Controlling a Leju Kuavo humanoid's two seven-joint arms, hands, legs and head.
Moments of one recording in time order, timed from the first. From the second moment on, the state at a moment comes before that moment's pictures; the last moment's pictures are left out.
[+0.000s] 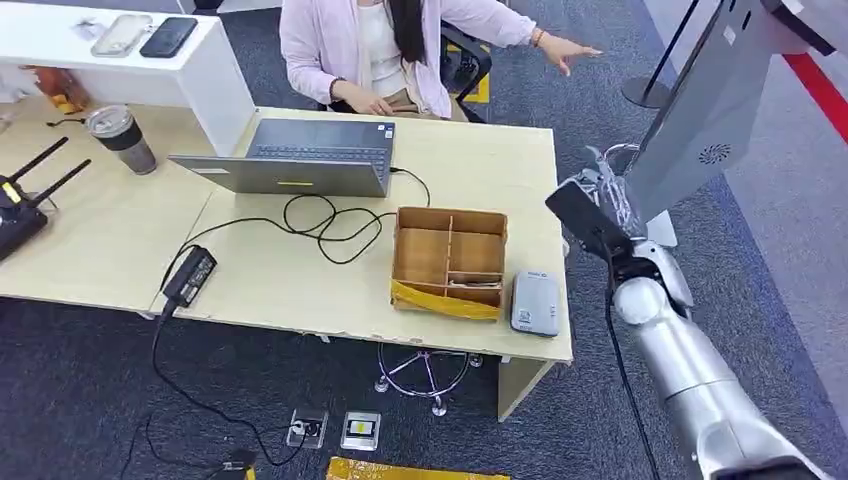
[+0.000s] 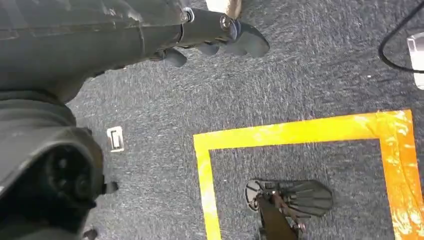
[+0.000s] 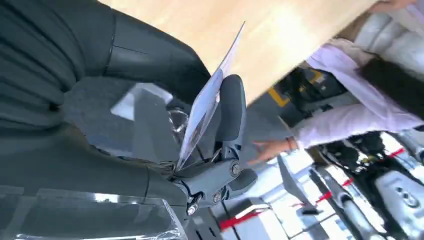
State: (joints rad) left arm -0.18 0.22 -1.22 -0.16 1.09 0.17 -0.06; right arm -0.79 -0.14 0.48 -0.83 0.36 -0.13 -0.09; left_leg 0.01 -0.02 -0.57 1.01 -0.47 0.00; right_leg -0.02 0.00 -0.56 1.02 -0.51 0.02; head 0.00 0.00
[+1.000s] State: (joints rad) left arm -0.29 0.21 -1.28 -0.16 1.02 0.08 -0.02; right arm -1.02 -0.04 0.51 -0.46 0.54 -0.12 -0.06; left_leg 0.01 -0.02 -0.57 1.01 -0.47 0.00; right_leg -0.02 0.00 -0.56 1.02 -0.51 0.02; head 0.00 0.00
